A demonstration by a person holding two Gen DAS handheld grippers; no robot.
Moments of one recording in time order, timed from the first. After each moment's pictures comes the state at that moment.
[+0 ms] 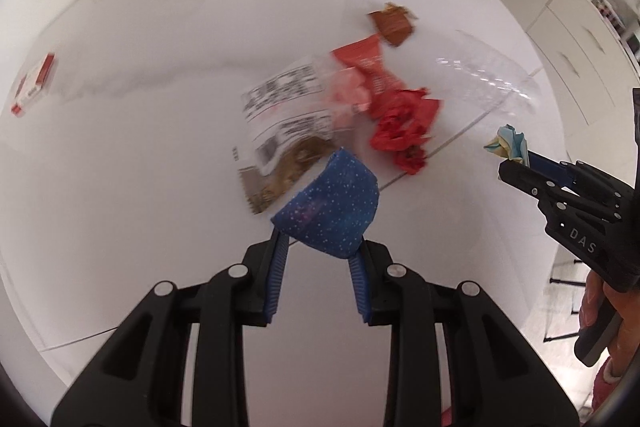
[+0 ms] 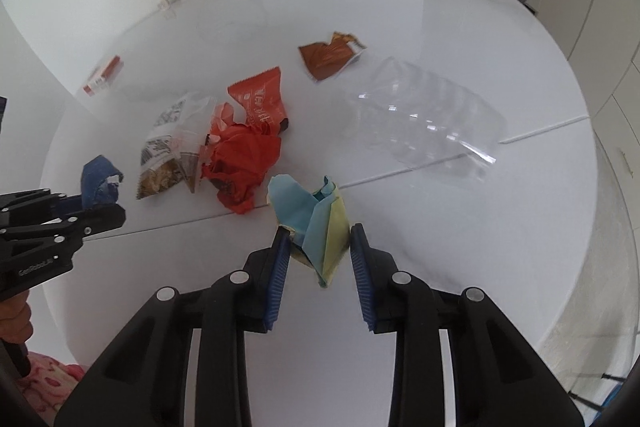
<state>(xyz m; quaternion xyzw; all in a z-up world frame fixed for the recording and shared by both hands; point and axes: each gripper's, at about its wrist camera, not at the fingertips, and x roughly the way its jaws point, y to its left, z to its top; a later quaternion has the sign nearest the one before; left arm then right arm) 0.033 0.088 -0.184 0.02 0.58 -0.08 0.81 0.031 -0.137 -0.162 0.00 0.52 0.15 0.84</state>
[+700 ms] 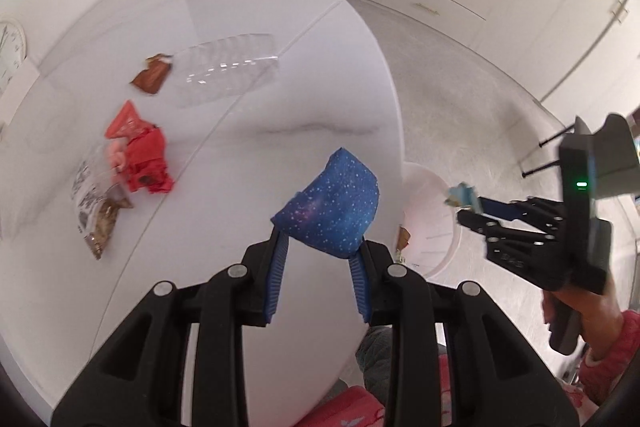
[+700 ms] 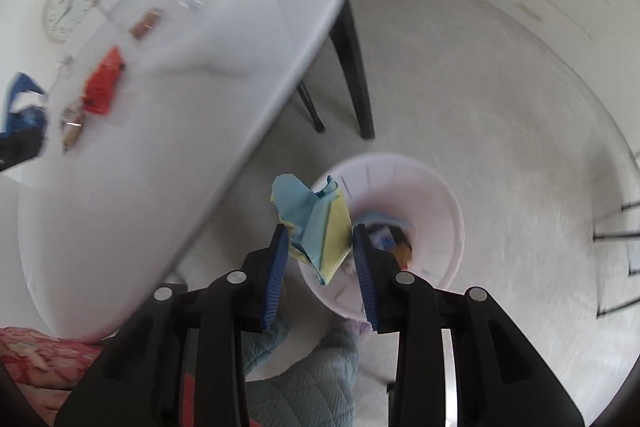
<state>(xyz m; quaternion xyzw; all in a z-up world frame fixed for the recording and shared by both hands) -0.050 -0.093 -0.145 0.16 0.54 -0.29 0.78 -0.138 -0.311 -0.217 0.15 0.57 -0.05 0.81</state>
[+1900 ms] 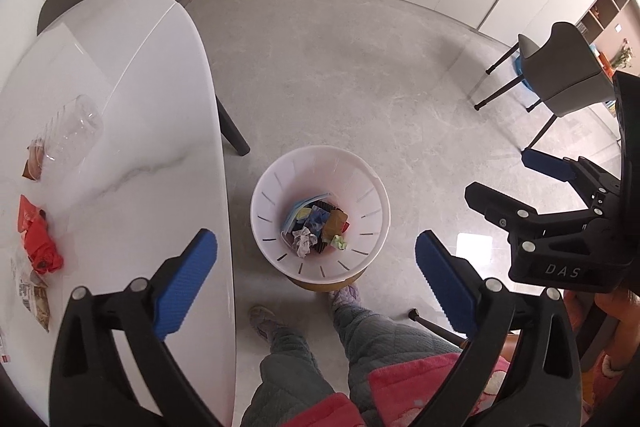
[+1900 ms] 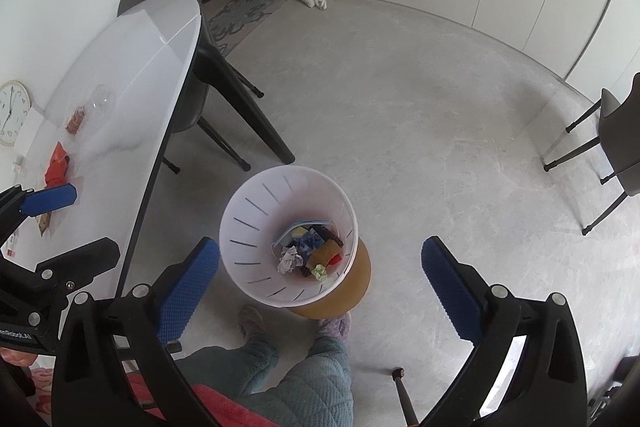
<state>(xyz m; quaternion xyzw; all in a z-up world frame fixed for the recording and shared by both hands) -0.114 -0.231 -0.172 0.25 0.53 -0.40 0.71 -0.237 -0.393 -0.161 0.21 0.51 -0.20 0.81</state>
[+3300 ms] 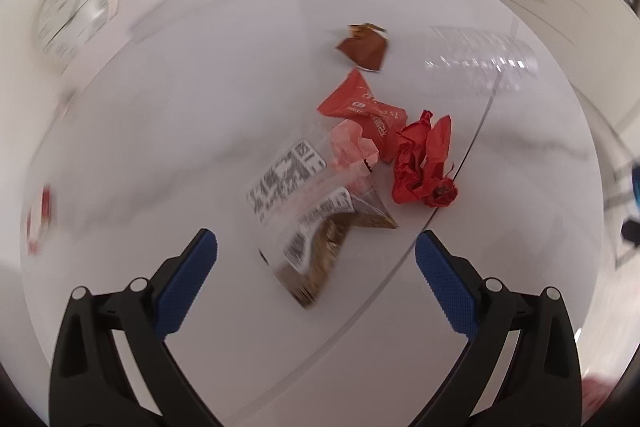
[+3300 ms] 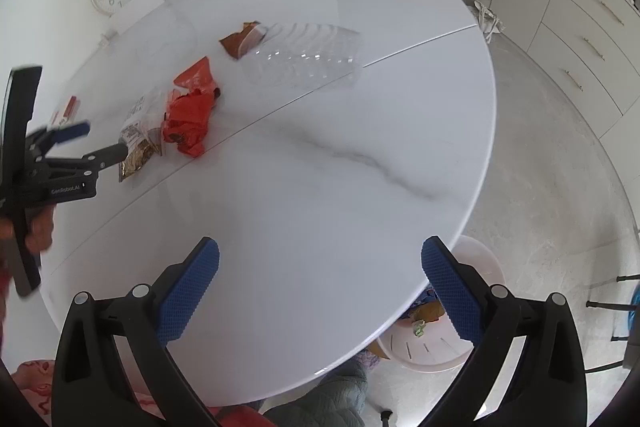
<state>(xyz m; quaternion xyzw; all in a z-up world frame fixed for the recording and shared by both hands) 0.077 0.075 -0.197 0.20 0.51 -0.17 0.82 -0.044 -0.178 -0.151 0.06 0.55 0.02 0.83</state>
